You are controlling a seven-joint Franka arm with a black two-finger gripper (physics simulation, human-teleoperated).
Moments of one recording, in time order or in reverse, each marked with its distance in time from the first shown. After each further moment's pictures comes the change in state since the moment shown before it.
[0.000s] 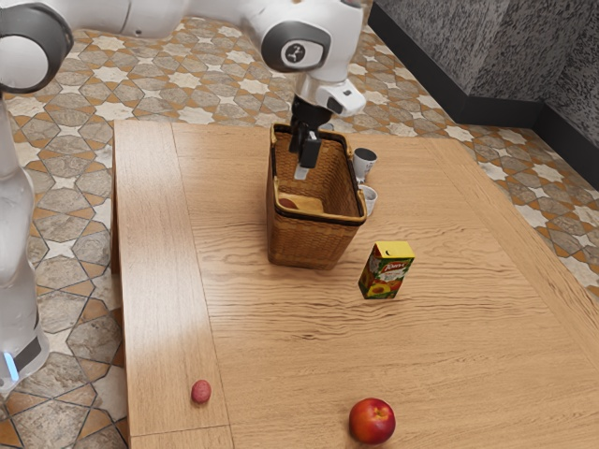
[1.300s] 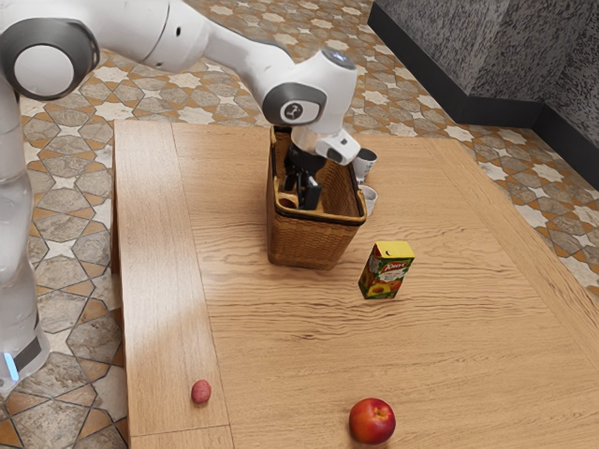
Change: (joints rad) arm 0.014 0.091 -0.006 -0.149 0.004 0.230 -0.161
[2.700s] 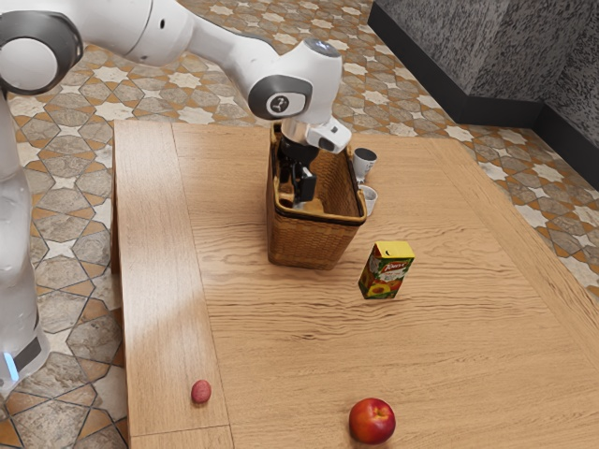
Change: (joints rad) arm 0.060 -0.070 -0.033 -0.070 -0.002 0.075 -0.028
